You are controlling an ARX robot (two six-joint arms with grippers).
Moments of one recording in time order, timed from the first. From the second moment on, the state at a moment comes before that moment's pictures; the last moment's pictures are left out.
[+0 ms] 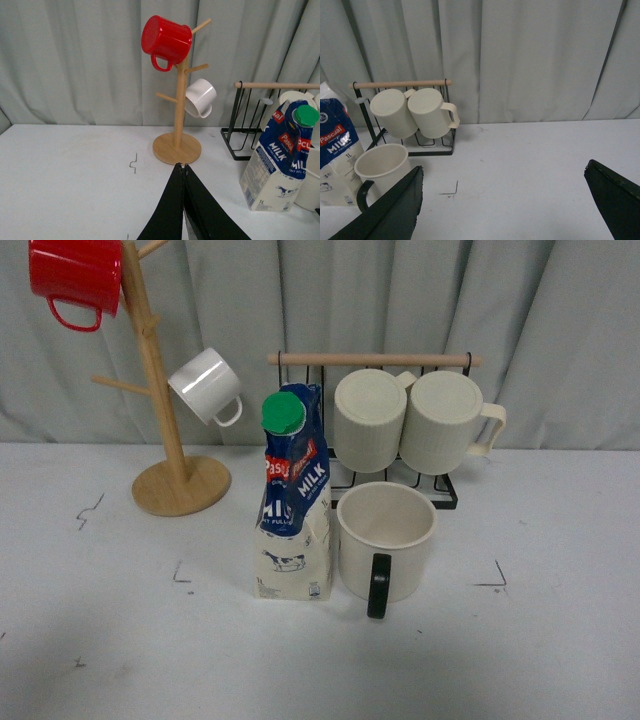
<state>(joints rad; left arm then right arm) 0.00 0.19 0.01 0.19 0.00 -0.01 0.00 0.00 0.01 0.00 0.00 0.00</state>
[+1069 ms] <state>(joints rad) 0.00 0.01 0.01 0.00 0.00 -0.01 0.00 0.00 0.01 0.00 0.00 0.00</state>
